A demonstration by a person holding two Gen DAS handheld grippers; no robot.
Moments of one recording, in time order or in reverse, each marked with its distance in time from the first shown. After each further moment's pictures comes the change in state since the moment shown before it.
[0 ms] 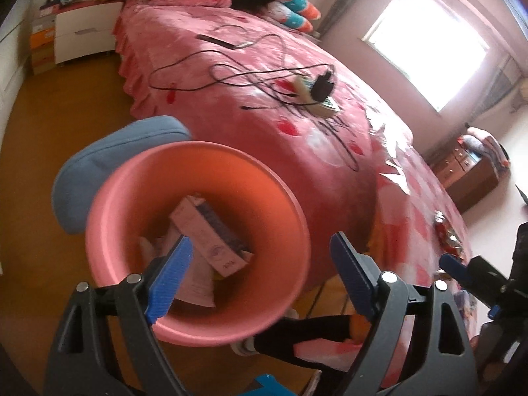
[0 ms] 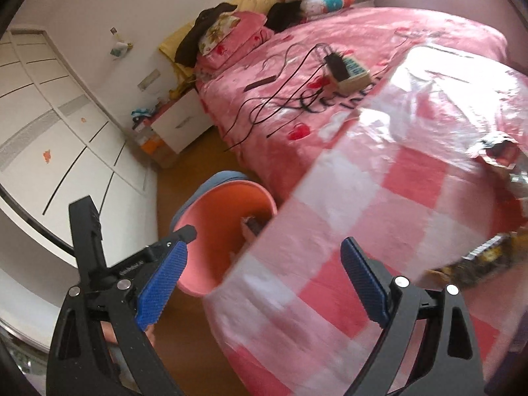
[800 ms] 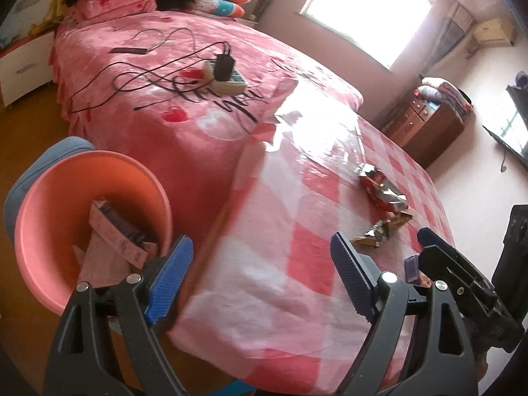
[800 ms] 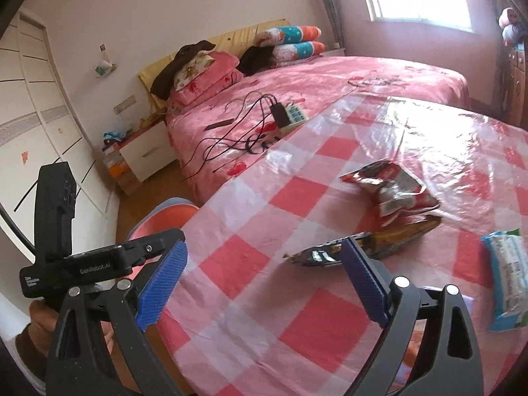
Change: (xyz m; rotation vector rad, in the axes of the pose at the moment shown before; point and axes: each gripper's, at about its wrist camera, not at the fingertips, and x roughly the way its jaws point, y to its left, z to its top) left arm 0.000 -0.130 -0.030 0.217 0.058 -0.125; right arm -0.082 -0.049 -0.029 -0.065 -0.190 -0.172
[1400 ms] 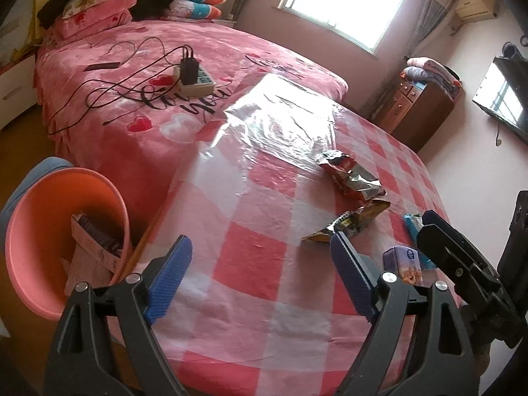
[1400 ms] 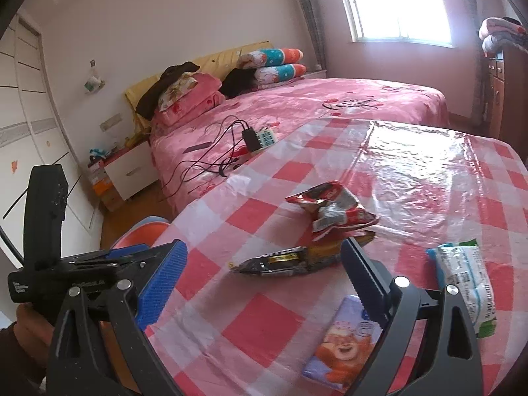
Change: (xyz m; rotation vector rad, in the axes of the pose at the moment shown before) left arm 0.009 -0.057 -0.004 0.099 0.009 -0.001; right arm -0.031 -0.041 -0.003 0.010 -0.093 -0.076
